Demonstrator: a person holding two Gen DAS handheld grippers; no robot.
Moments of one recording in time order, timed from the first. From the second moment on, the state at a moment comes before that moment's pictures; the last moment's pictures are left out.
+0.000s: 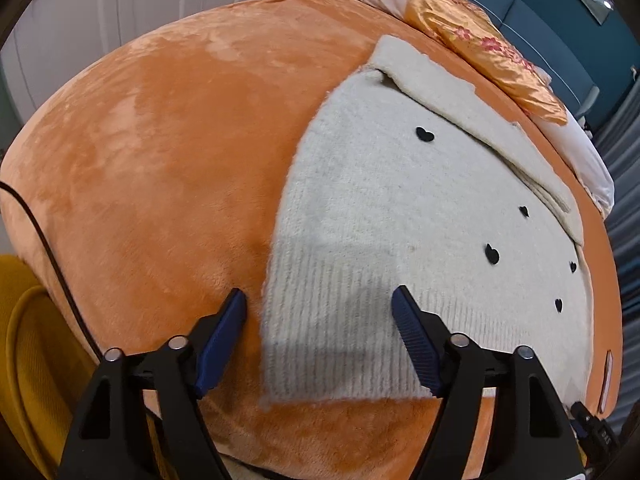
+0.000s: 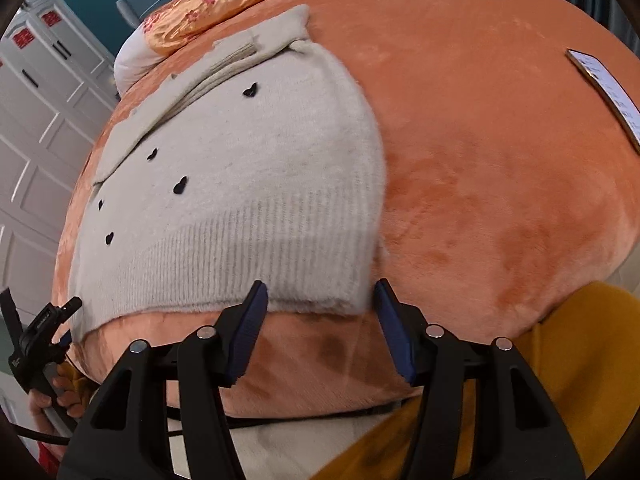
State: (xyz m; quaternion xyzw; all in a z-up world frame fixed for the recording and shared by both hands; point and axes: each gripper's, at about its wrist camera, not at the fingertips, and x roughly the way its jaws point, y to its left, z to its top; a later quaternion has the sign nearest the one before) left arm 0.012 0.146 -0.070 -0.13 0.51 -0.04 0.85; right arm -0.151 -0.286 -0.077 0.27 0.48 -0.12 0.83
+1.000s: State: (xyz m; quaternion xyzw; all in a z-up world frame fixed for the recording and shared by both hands) left arm -0.165 0.191 0.033 -0.08 0.54 -0.16 0.83; right arm -0.341 -0.203 0.019 0.06 0.46 -0.04 0.88
